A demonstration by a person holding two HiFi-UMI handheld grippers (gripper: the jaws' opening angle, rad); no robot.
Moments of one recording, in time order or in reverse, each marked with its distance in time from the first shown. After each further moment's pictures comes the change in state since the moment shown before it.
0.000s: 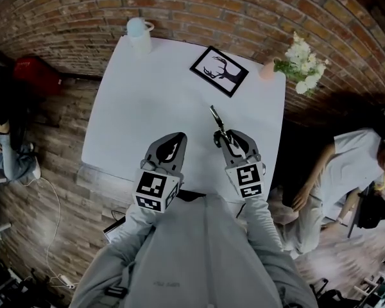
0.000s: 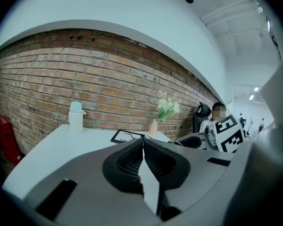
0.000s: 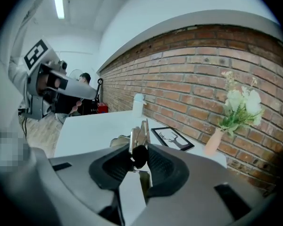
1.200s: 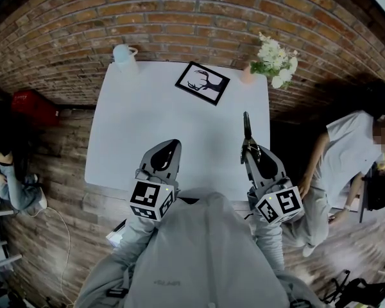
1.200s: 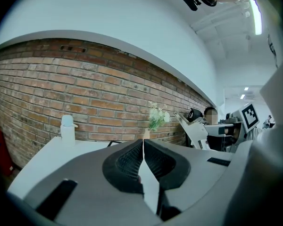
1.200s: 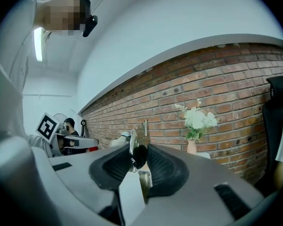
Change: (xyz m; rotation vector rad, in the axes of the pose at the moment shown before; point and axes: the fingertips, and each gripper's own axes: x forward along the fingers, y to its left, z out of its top) left arm -0.017 -0.027 0.041 0.058 -0.081 -0.078; right arm -0.151 -0.042 0.059 0.356 -0.361 -0.125
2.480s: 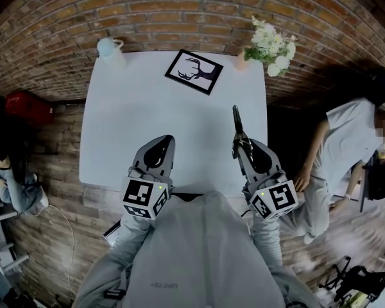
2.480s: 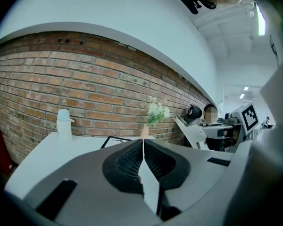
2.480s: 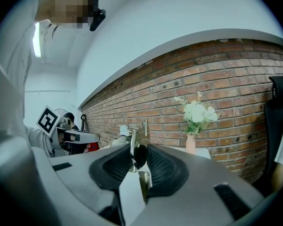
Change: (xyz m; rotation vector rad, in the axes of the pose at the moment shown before) left arm 0.018 -0.002 -0.012 -0.012 0.057 -0.015; right arm 0.011 -0.008 -0.019 -0.019 0.072 0.002
